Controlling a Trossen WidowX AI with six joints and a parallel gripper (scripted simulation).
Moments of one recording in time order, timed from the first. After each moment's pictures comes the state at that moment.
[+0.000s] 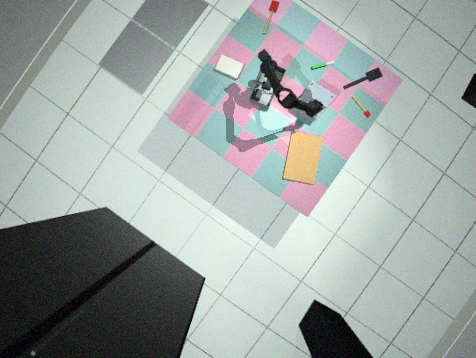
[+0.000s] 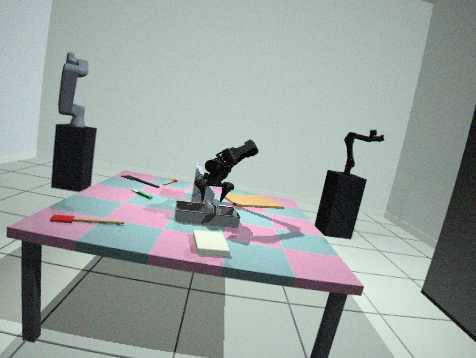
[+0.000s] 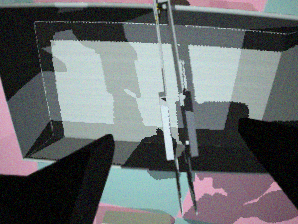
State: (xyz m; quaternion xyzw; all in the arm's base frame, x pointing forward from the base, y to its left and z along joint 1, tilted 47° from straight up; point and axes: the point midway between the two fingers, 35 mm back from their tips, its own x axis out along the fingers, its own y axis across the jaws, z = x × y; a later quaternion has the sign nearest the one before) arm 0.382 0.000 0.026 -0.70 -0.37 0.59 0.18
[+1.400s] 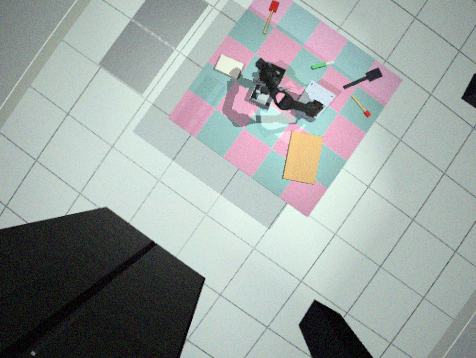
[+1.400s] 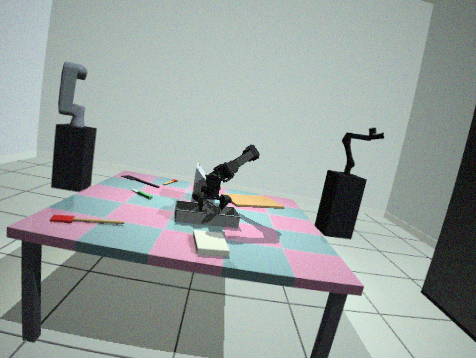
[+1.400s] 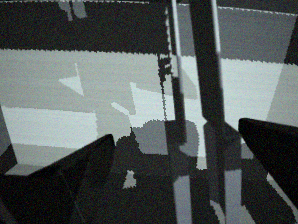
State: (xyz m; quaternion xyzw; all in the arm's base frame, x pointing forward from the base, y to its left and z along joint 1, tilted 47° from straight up) arm 0.385 0.048 -0.019 -0.70 -0.37 0.59 0.18
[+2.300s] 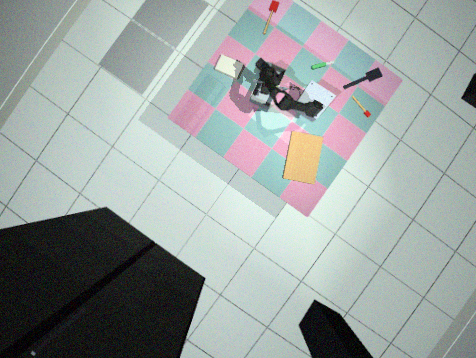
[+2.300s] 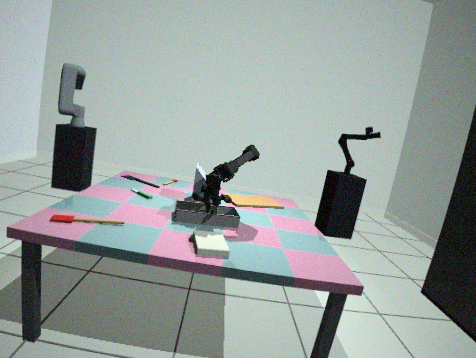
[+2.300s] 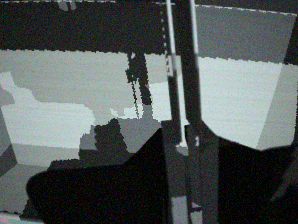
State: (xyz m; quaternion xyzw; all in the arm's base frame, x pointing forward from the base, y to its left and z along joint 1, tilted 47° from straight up) arm 0.384 0.048 -0.018 -0.70 -0.37 0.59 0.18
